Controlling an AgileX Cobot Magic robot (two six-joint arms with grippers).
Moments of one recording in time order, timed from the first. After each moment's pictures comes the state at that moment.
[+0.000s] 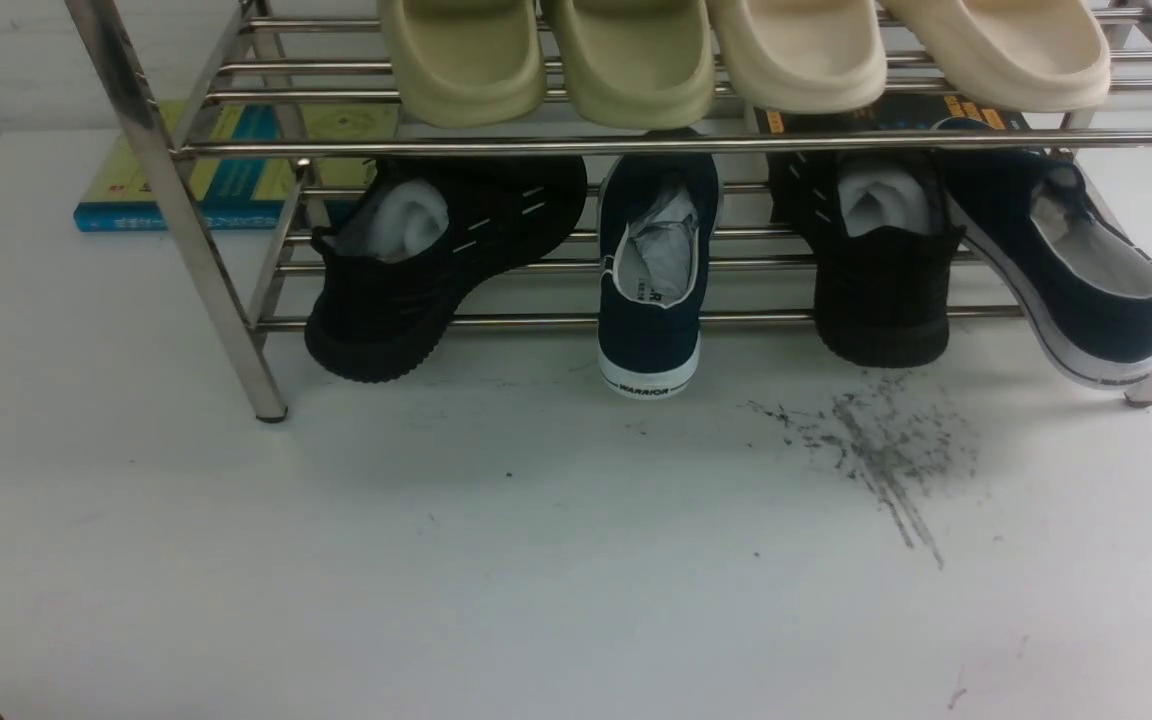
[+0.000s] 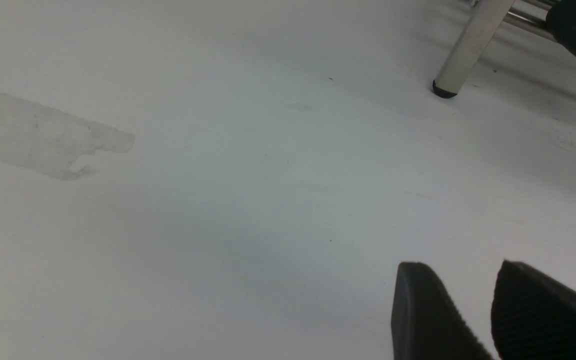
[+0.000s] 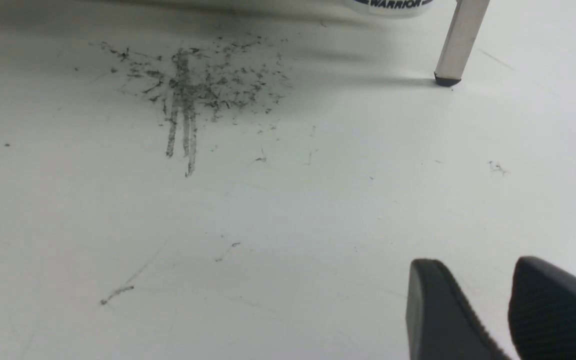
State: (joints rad) right arm 0.00 0.05 0.02 0.07 0.37 -0.10; left arm 0.08 -0.01 0.01 0.01 0.44 -0.29
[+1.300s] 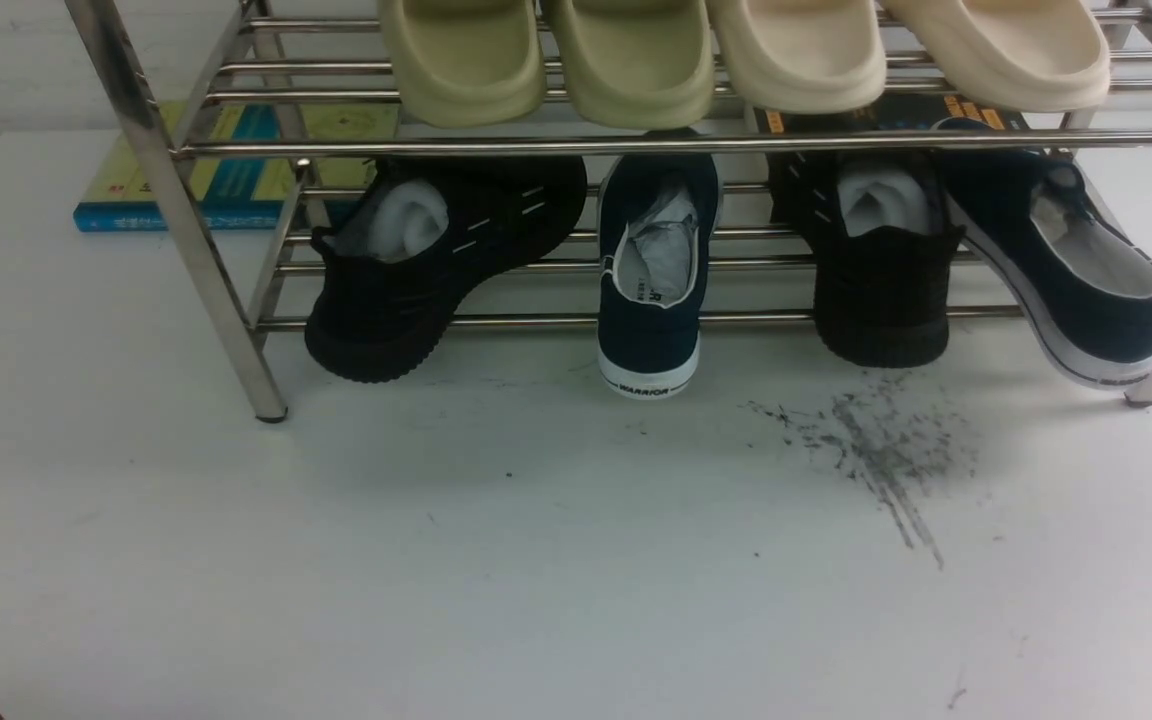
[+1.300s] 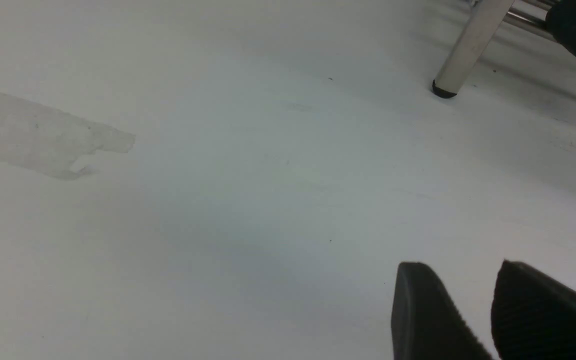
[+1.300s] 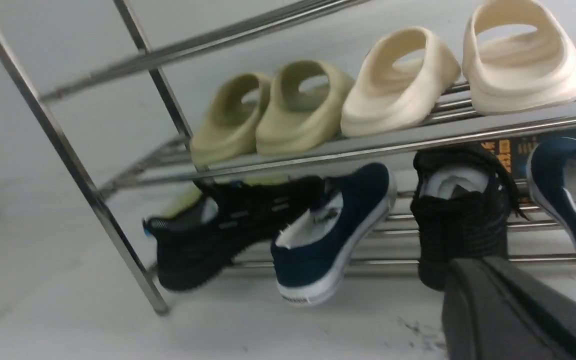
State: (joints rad) right arm 0.00 0.21 -0.51 0.75 0.59 -0.38; left arm 0.08 -0.01 0.01 0.01 0.44 -0.29
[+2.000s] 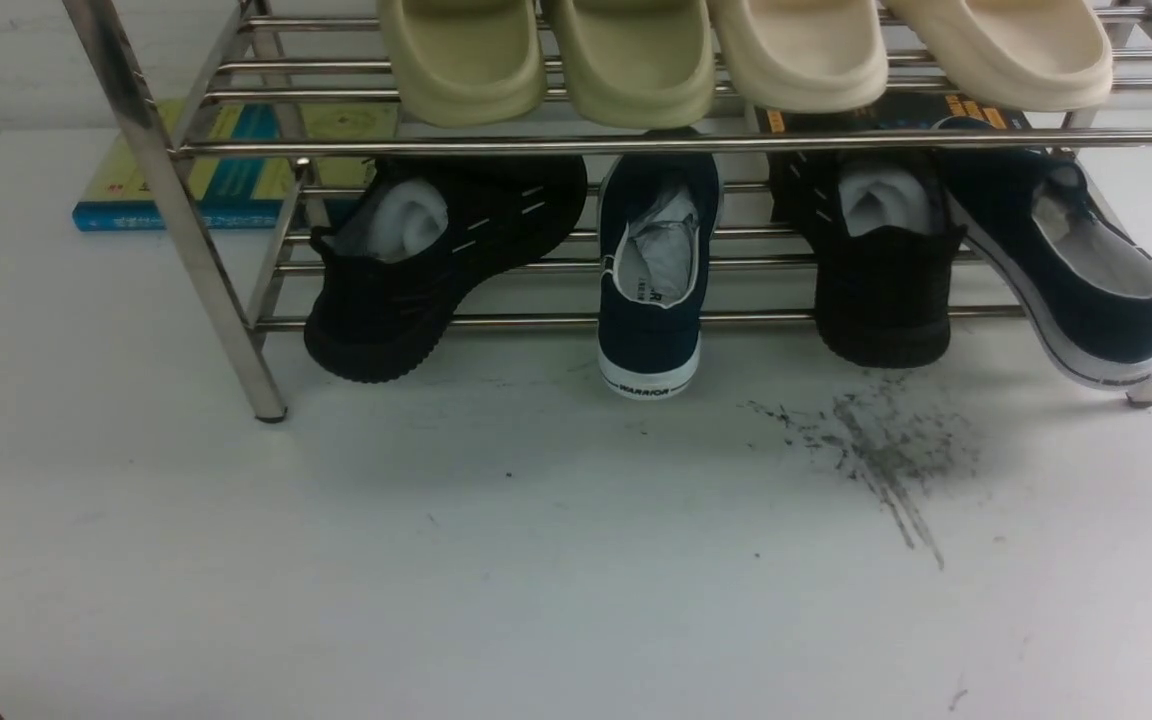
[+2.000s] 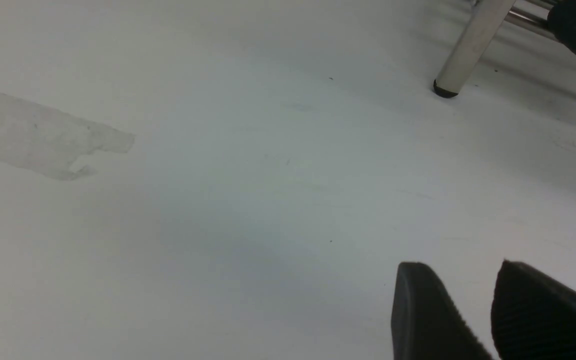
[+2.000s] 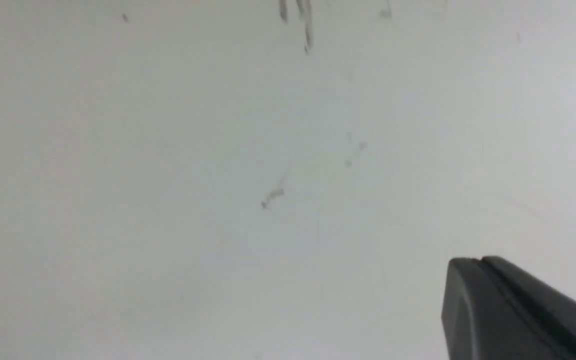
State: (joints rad) right arm 0.00 1.12 -0.91 0.29 1.00 -0.15; left arm 0.08 -0.01 0.01 0.01 0.44 -0.29
